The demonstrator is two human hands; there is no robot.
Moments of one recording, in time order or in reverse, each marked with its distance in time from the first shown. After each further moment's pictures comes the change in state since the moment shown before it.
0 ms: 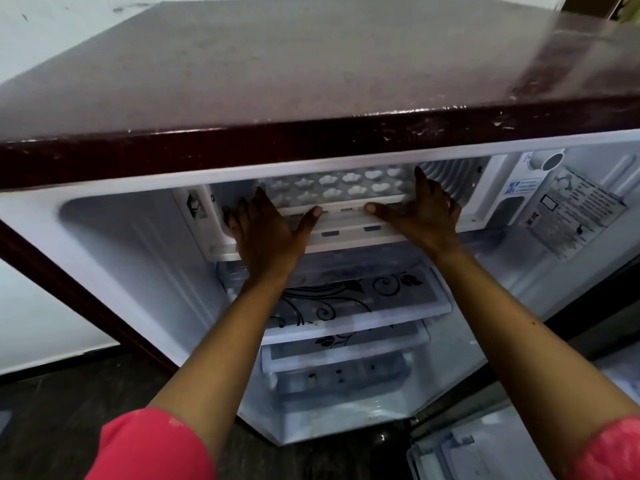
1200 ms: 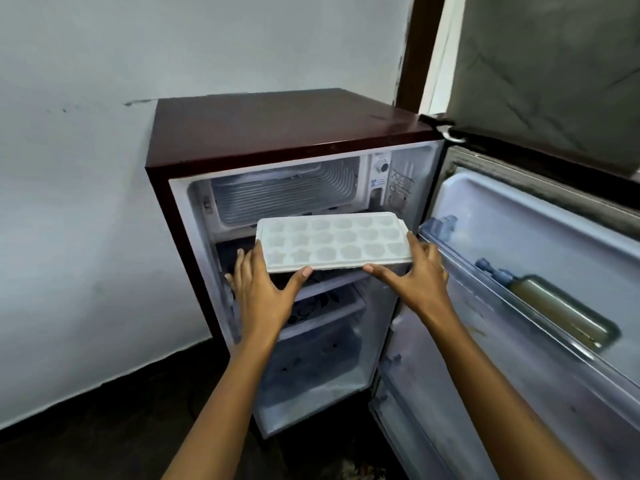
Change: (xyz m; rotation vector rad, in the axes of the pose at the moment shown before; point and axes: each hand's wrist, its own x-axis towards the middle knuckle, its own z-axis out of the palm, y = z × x) left_hand -0.220 0.011 -0.163 -0.450 -0.141 0.191; right_hand -0.303 -0.022 -0.146 0.130 0.206 0.173
